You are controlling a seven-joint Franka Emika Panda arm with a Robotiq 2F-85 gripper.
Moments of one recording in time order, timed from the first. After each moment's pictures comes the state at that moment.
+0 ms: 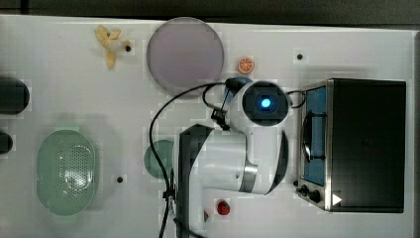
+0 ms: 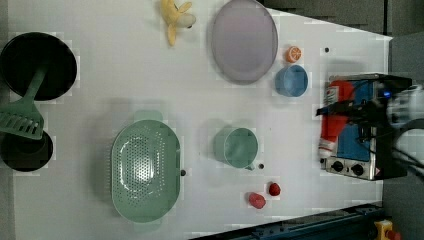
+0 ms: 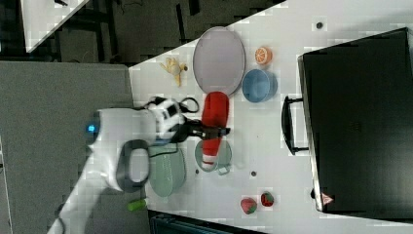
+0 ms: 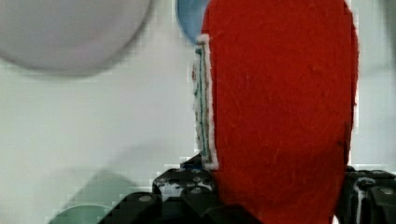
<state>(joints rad) -0.20 0.07 0.09 -2.25 0.00 0.66 -0.55</state>
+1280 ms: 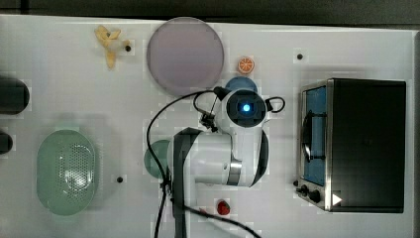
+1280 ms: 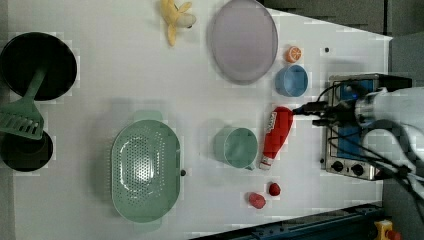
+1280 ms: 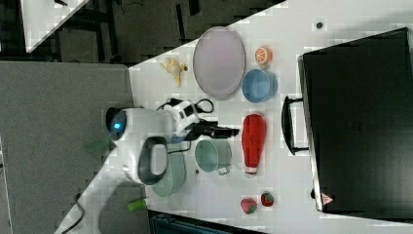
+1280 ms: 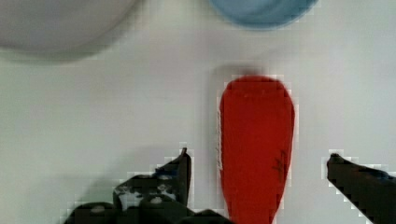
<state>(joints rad) -0.18 0.16 0.11 -2.27 0.02 0.76 -0.52</state>
